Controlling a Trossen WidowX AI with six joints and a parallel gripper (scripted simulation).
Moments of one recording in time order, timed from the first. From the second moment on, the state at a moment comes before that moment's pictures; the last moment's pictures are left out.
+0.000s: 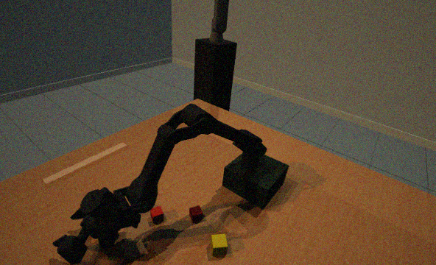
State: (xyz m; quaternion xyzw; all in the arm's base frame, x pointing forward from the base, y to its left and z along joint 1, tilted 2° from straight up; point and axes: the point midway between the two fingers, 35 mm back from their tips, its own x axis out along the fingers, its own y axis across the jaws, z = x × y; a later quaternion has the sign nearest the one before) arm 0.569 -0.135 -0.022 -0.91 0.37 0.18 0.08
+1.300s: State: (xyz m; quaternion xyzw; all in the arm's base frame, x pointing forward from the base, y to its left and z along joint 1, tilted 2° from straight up) arm 0.278 0.007 0.066 -0.46 0.56 0.41 0.56
